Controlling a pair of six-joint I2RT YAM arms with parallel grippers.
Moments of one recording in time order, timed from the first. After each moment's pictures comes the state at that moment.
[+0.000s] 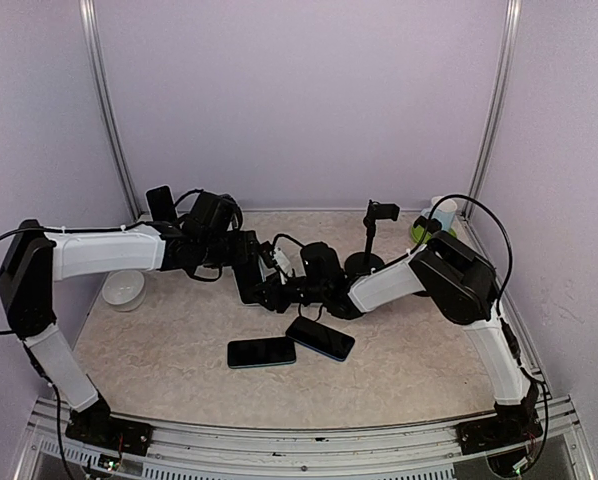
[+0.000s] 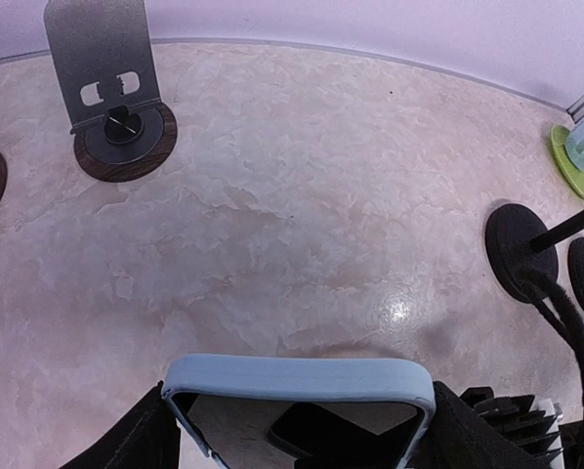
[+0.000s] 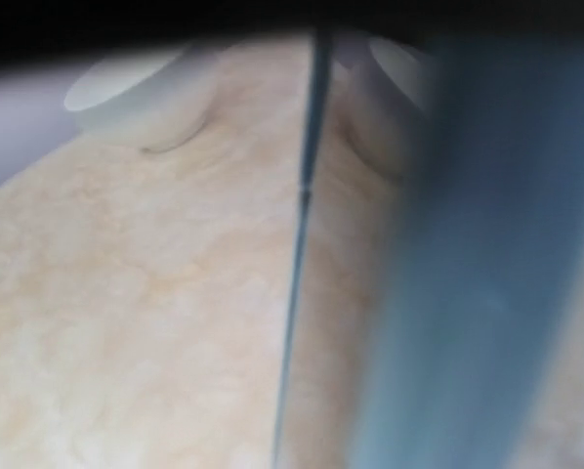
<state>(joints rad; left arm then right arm) -0.67 1.70 1.18 -0.17 -0.26 -0.53 0.86 2.36 1.46 0.63 -0.44 0.23</state>
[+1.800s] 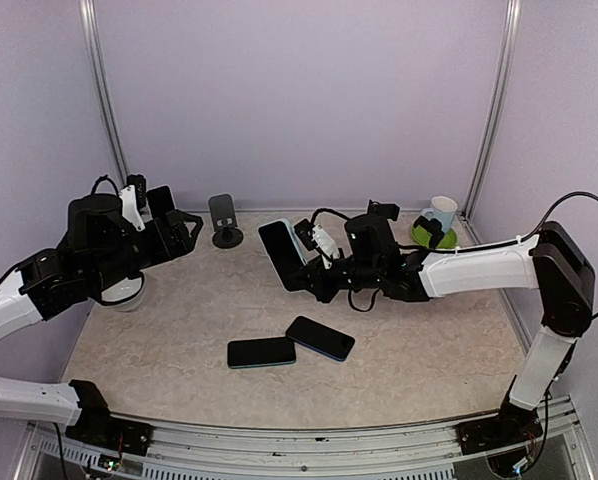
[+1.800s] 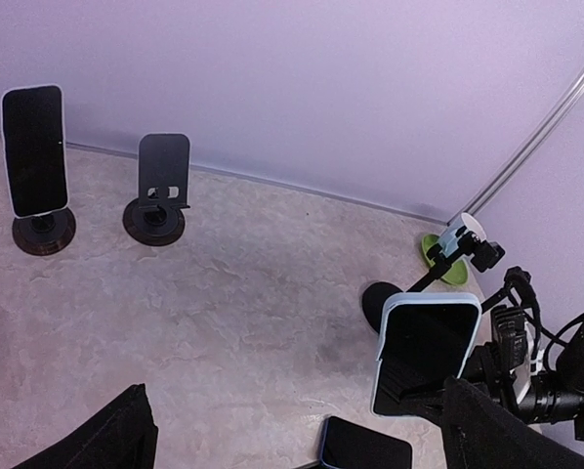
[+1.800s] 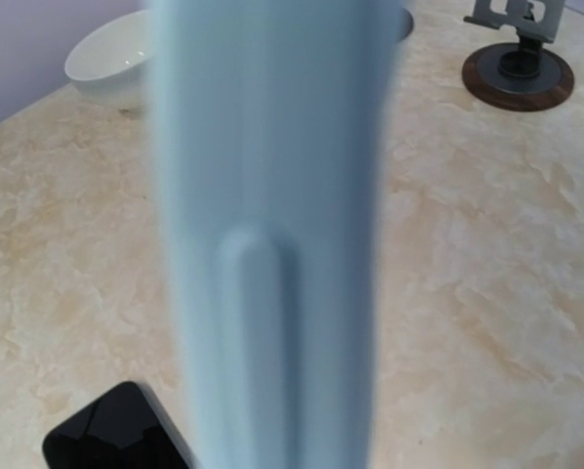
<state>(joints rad) -0.78 0.93 0.91 -0.30 -0.38 -0.61 0.86 1.76 1.11 0.23 -0.27 0.07</state>
